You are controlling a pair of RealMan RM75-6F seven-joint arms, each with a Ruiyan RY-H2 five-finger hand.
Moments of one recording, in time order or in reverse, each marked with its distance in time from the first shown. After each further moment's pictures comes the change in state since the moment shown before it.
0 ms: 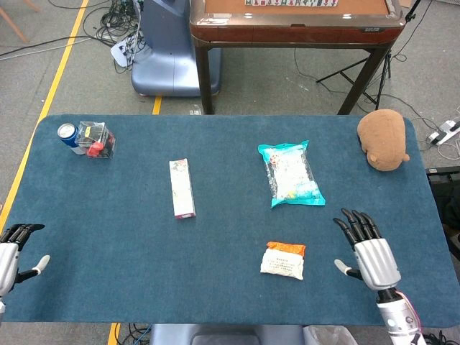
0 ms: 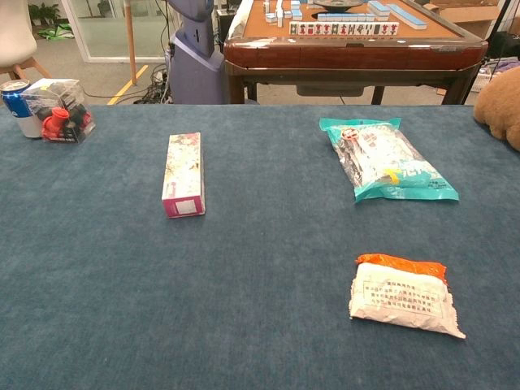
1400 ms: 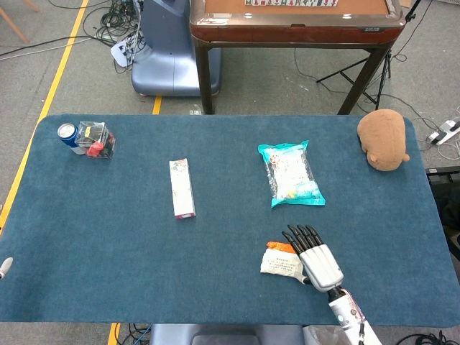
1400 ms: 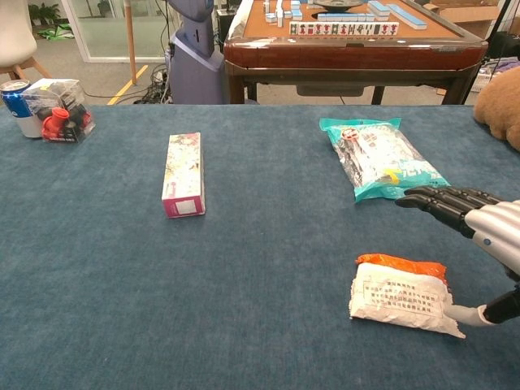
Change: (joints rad) left arm 0.065 0.083 -0.038 -0.022 -0.106 0.020 -0.049; right arm 0.099 -0.245 -0.041 0.136 0.034 -0.178 -0.157
